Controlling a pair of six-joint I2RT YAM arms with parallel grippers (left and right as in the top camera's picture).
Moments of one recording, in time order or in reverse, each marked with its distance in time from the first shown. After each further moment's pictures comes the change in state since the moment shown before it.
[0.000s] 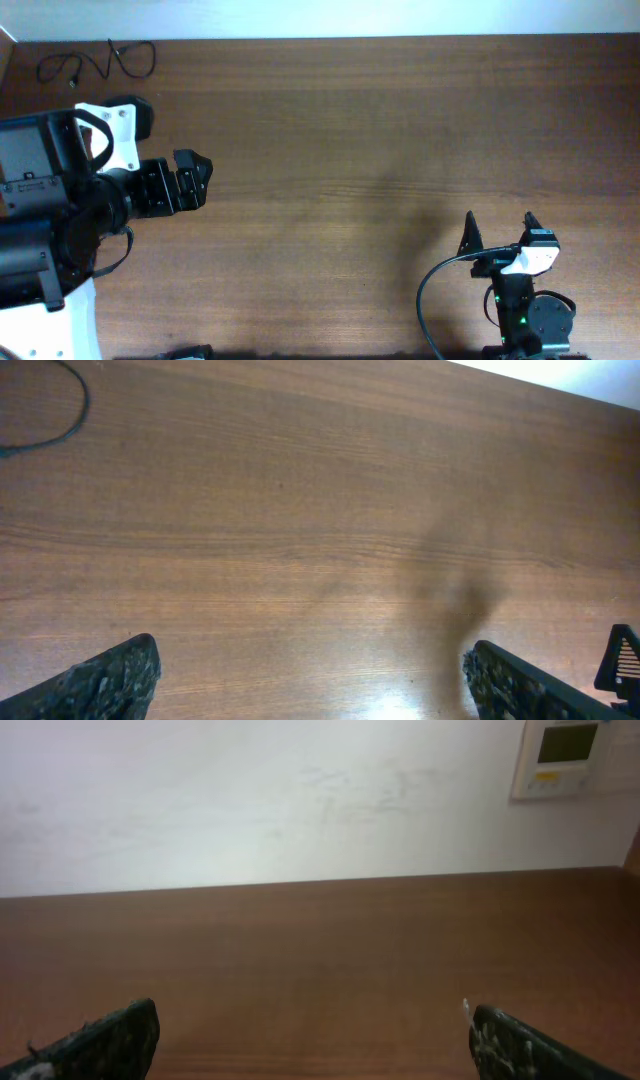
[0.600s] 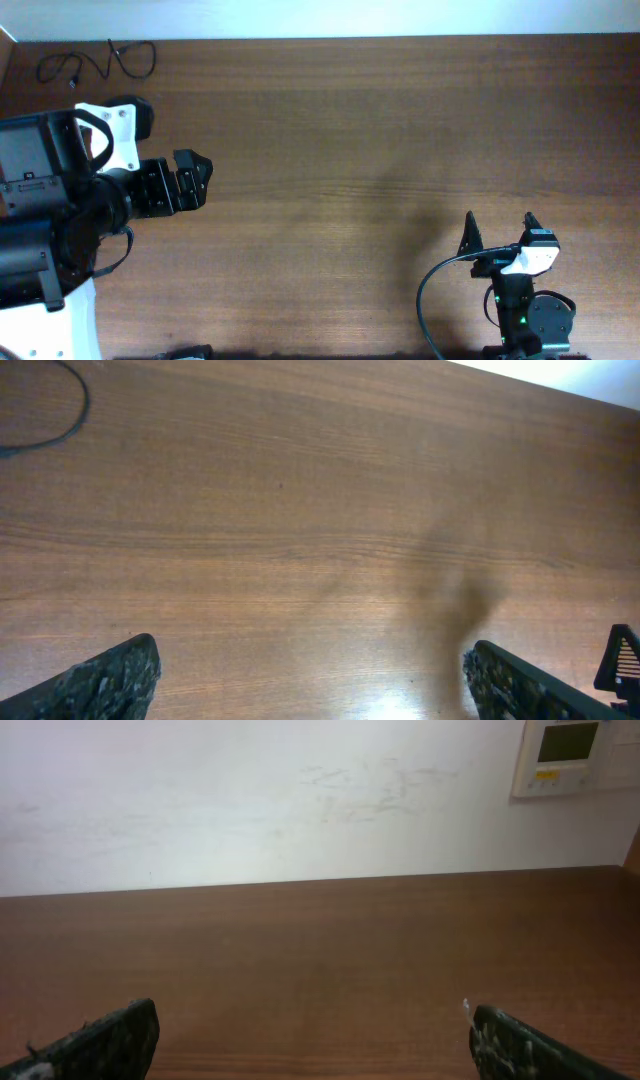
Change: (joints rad) left arm 0.000 0.000 0.000 0.000 0.000 0.000; right arm 0.000 0.000 0.001 -0.006 0.000 0.000
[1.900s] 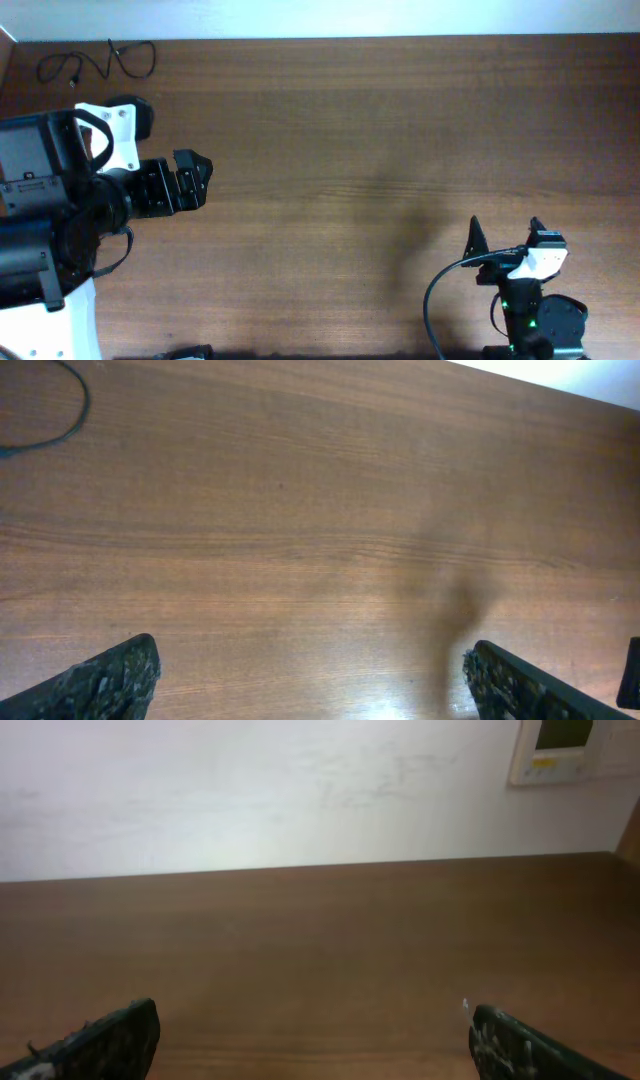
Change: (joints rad) left arm 0.000 0.000 0.000 0.000 0.000 0.000; right arm 0.000 0.000 0.133 -0.198 0.000 -0.003
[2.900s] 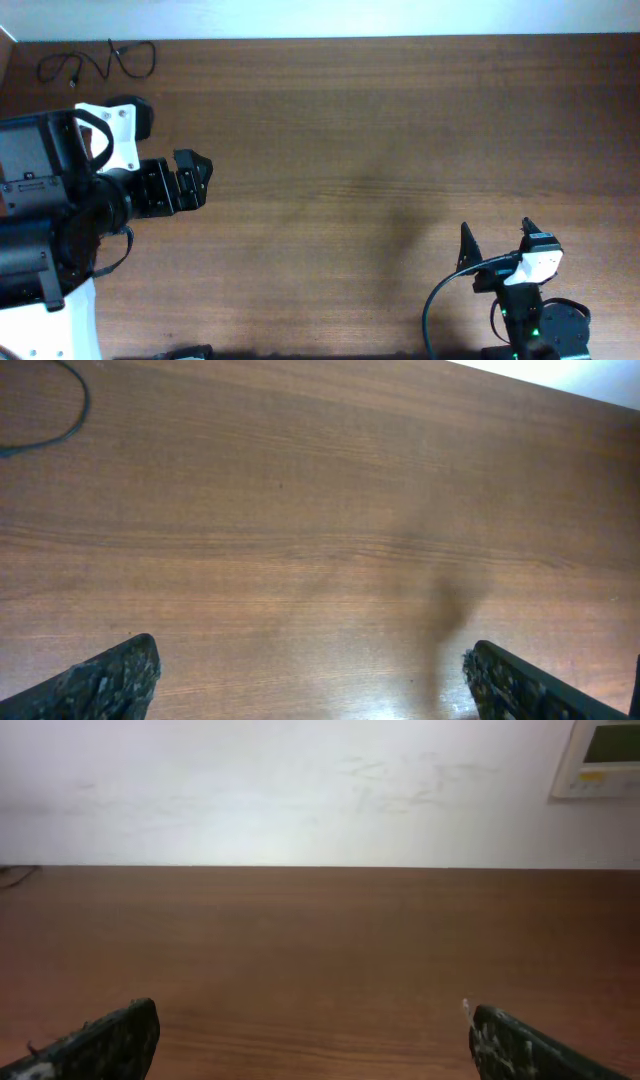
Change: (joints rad) left arm 0.000 0.000 0.000 0.000 0.000 0.000; right arm 0.088 0.000 0.081 -0.090 0.005 -0.020
